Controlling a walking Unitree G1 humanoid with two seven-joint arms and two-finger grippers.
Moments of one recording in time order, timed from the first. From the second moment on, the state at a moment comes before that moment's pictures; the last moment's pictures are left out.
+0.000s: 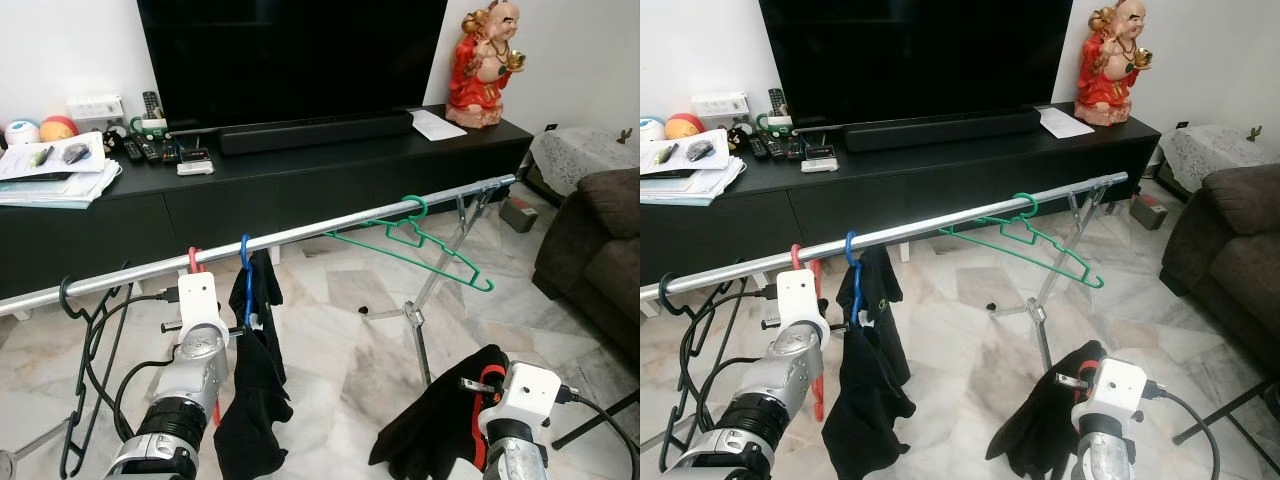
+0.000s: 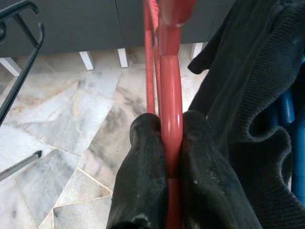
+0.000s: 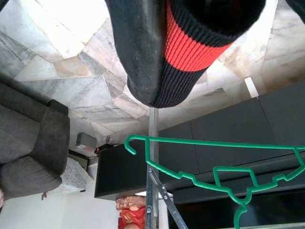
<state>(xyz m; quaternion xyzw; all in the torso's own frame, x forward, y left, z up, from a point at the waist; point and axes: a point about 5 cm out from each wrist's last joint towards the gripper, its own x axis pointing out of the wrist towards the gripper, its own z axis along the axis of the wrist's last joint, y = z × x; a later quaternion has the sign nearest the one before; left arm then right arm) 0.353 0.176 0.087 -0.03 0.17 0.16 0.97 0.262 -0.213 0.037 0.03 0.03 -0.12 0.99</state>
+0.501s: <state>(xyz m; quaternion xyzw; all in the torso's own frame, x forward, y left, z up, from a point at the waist) 0.337 0.203 0.090 0.02 0.11 0.14 0.98 0.263 -0.214 0.037 0.03 0.03 -0.11 0.99</state>
